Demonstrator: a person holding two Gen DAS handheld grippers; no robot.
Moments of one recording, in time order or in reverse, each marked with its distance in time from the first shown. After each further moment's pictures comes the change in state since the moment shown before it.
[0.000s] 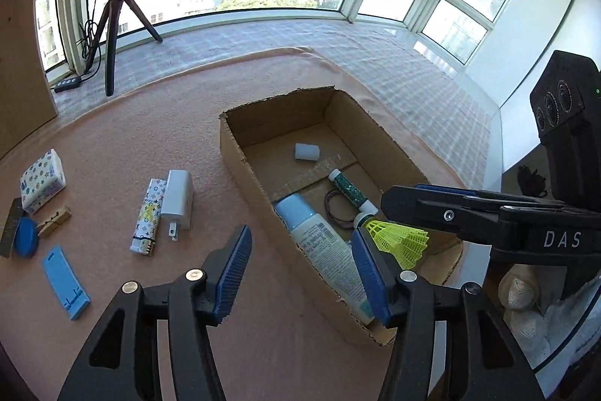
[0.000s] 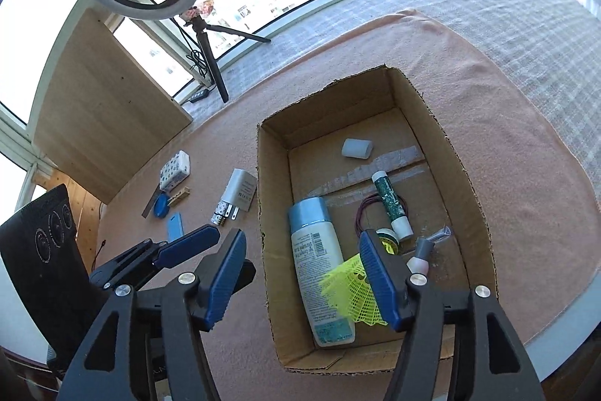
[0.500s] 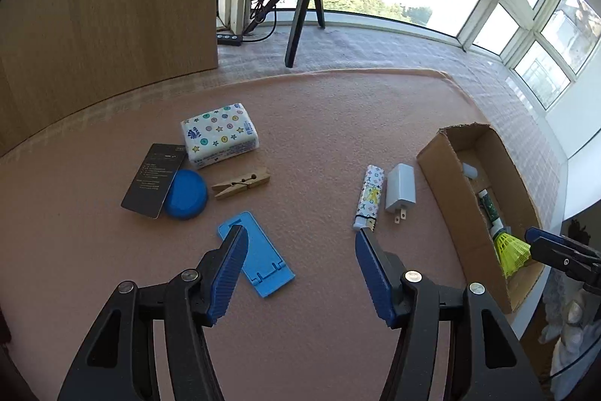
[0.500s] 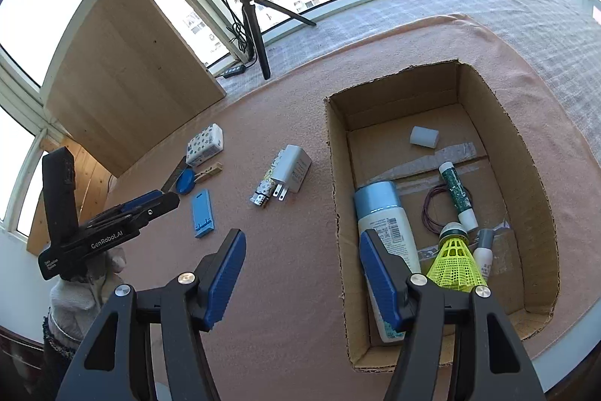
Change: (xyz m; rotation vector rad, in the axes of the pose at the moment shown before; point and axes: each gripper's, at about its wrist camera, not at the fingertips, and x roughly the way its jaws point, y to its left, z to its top) left arm -0.068 0.190 -0.025 -0.237 0.025 0.247; right arm 0.021 0.062 -0.018 -0.100 0.032 0.043
